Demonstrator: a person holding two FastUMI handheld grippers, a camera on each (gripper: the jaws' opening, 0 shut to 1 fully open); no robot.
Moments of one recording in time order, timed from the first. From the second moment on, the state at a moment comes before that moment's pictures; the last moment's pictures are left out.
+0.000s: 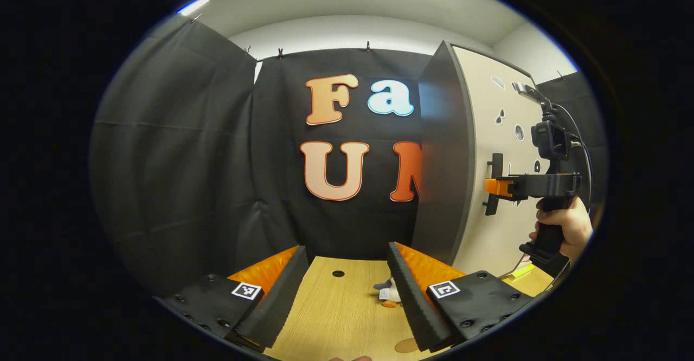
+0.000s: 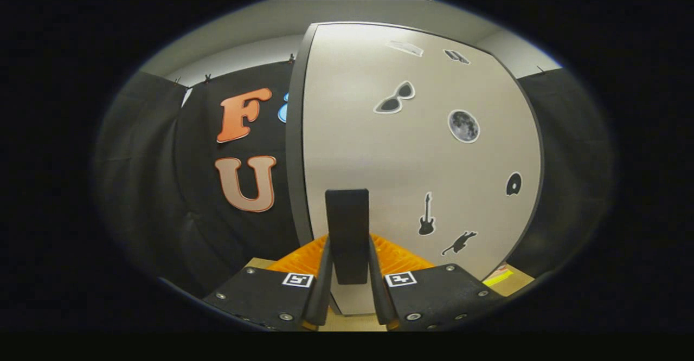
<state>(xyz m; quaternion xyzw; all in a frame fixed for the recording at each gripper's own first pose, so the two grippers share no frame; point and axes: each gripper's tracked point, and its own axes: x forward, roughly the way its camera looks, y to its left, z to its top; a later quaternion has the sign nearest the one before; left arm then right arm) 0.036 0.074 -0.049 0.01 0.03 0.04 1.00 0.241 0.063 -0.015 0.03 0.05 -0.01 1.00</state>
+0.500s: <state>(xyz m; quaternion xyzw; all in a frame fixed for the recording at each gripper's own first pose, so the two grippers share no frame) 0.017 0.069 -0.041 0.02 0.02 0.01 1.00 0.220 0.059 -0.014 0.05 0.05 -0.03 1.00</state>
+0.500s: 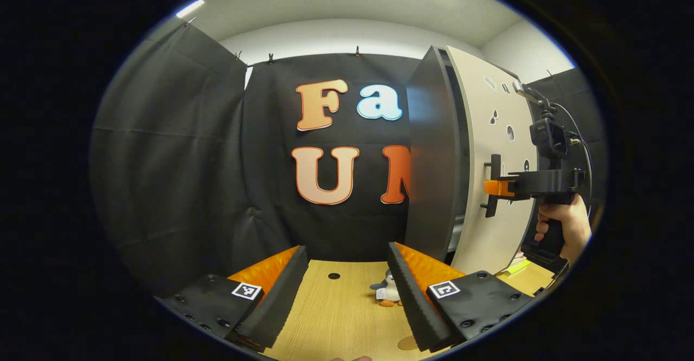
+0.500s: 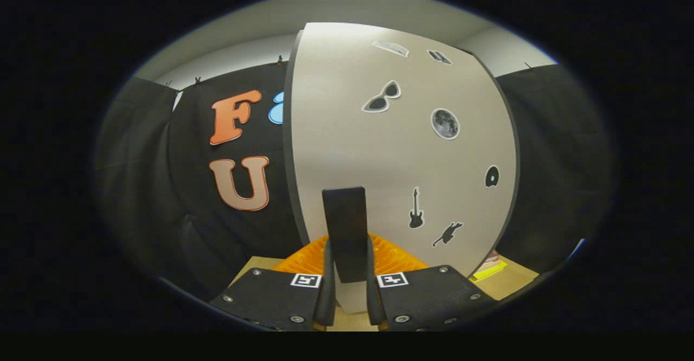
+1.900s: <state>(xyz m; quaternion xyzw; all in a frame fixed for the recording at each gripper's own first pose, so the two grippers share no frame) -0.019 -0.018 -0.051 -0.01 0.02 -0.07 1.00 0.109 -0.038 -0.015 0.08 0.03 -0.13 0.99</state>
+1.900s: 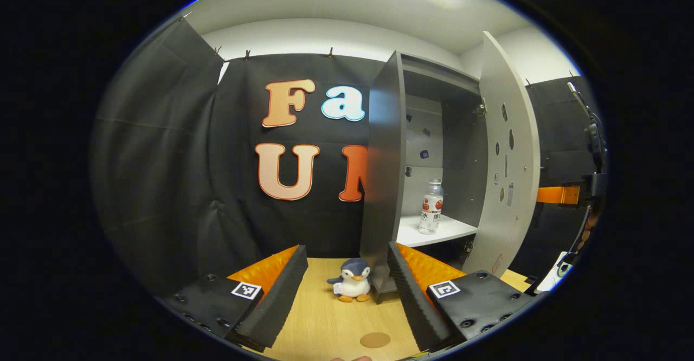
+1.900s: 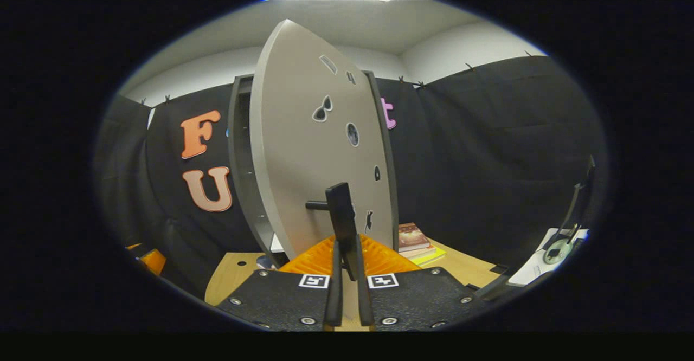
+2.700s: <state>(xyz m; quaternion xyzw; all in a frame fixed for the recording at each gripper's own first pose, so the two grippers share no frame) -0.038 -0.110 -0.068 0.00 0.05 -0.04 1.00 0.104 -0.103 -0.016 0.11 0.01 -0.06 0.99</state>
